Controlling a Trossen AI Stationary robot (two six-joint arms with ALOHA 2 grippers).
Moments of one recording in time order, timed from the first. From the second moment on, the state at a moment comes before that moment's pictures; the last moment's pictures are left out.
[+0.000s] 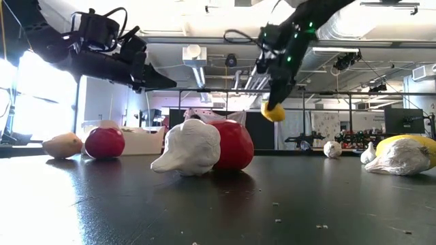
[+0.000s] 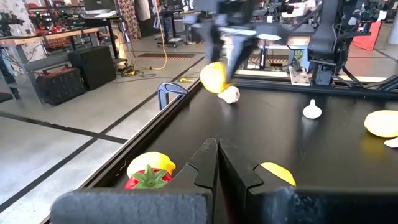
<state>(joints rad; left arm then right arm) 0.50 1.26 0.31 0.83 0.14 0.09 -0.58 1.66 1.35 -0.82 -0.01 -0.21</state>
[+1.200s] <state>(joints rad) 0.50 1.26 0.31 0.84 0.14 0.16 0.59 1.33 1.33 -1.39 -0.22 1.97</state>
